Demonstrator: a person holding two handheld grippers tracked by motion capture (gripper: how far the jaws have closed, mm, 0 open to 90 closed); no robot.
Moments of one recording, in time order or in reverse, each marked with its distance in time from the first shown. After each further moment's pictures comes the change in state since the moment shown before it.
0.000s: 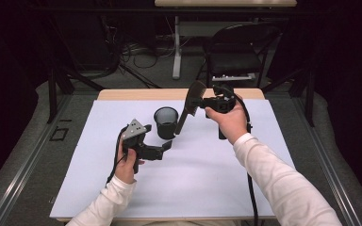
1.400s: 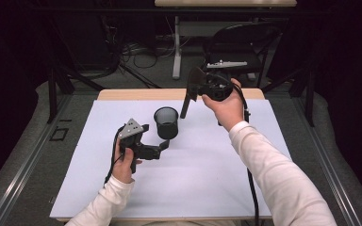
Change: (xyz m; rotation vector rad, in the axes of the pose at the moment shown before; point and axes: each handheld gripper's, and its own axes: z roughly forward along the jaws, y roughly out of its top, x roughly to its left) left arm 0.004 0.001 -0.005 0.001 0.000 -0.006; right arm 0.008 0.034 0.006 -0.041 -0.138 -0.142
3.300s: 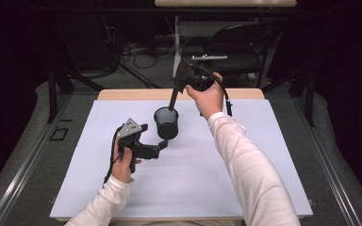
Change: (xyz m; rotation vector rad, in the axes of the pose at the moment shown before) left arm 0.003 -0.001 -0.002 -0.010 0.007 -0.013; right arm 0.002 0.014 0.059 -0.007 -0.037 0.085
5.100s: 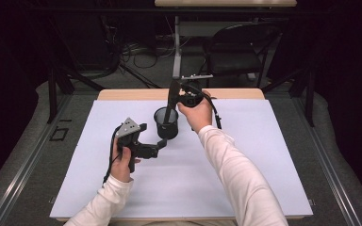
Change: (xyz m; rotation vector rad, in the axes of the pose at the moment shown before) left arm 0.004 0.000 -0.001 -0.008 -0.001 -0.011; right arm 0.002 -0.053 0.043 0.095 0.025 0.034
